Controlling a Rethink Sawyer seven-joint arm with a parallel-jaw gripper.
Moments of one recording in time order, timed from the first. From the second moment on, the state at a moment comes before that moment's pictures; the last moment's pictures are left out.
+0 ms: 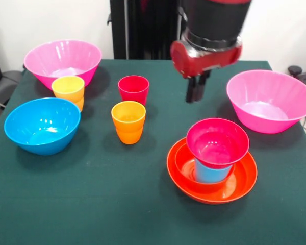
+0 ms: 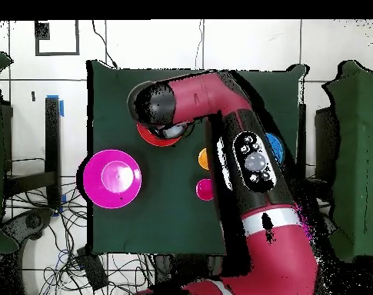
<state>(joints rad) -0.40 -0.64 0.50 1.33 -0.51 1.07 1.48</state>
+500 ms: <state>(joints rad) -0.63 -0.75 0.54 1.50 -0.48 0.87 1.48</state>
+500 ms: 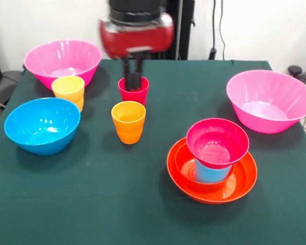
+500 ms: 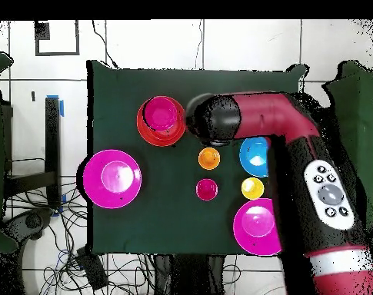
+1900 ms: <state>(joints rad) -0.65 -1.13 0.56 1.91 -0.26 0.61 1.48</state>
